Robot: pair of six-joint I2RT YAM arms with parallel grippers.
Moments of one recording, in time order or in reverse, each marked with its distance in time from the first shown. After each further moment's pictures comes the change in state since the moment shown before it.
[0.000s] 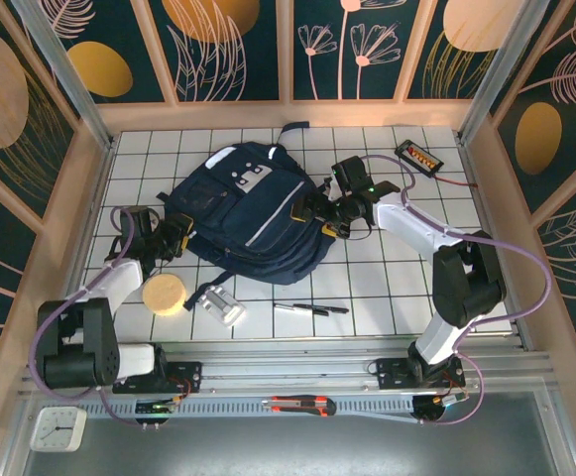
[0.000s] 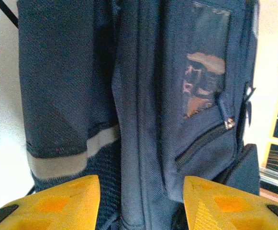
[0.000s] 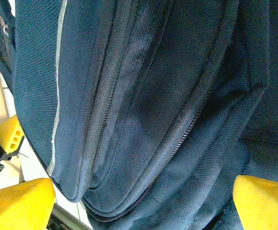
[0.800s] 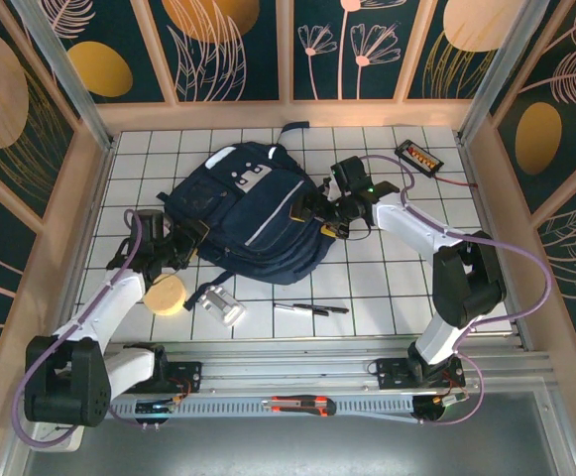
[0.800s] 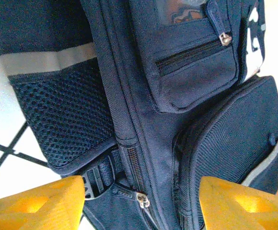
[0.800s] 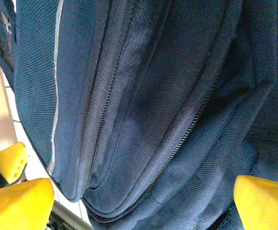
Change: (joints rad) left arm -0.154 -0.203 -0.001 -0.222 -0.049 0.074; right arm 0.008 -0.005 -0.001 0.004 -0.003 0.010
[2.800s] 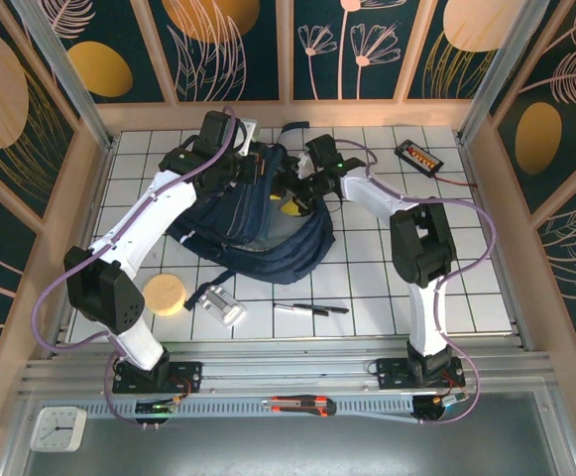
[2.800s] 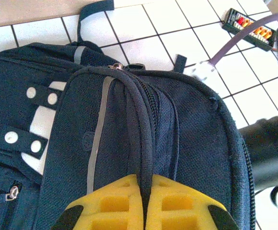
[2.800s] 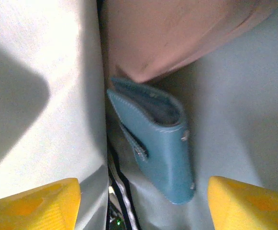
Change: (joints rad) left arm -0.381 0.566 1.086 -0.496 -0.256 0.852; right arm -0.010 0.372 0.401 0.036 -0.277 0.069
